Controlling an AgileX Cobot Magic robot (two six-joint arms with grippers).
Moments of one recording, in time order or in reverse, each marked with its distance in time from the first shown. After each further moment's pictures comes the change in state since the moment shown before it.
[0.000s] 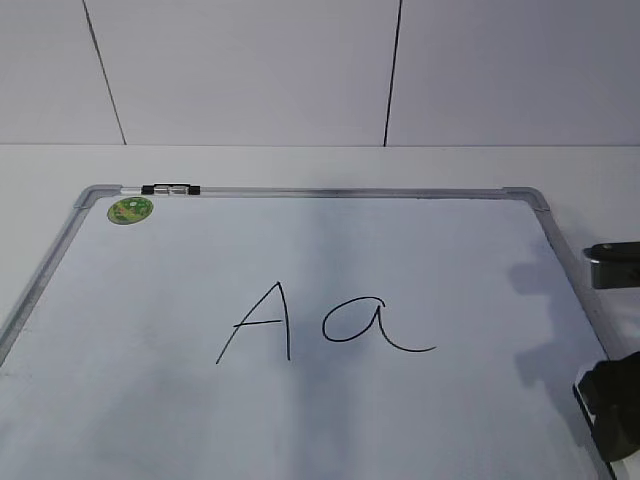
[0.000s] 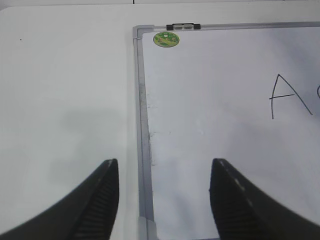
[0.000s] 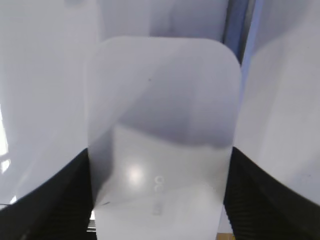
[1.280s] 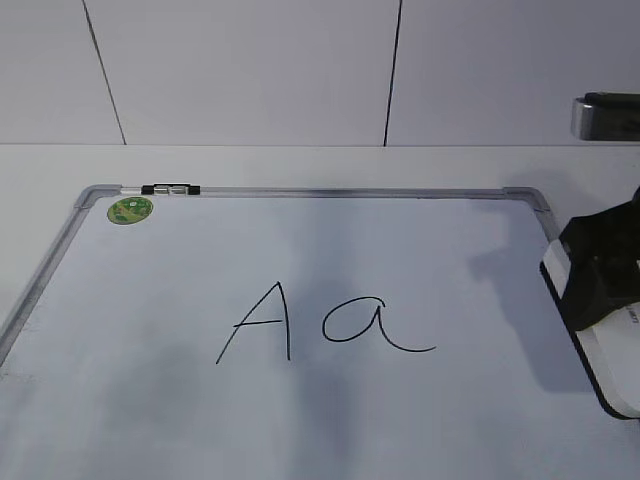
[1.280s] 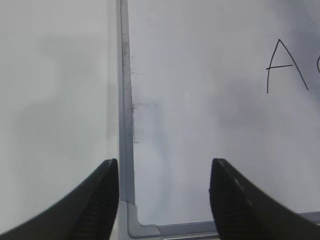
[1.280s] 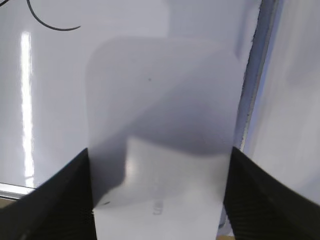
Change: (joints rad) left arm 0.000 0.281 -0.022 -0.050 -0.026 0.000; right arm 0.000 0.000 -0.358 0.081 0.223 -0.065
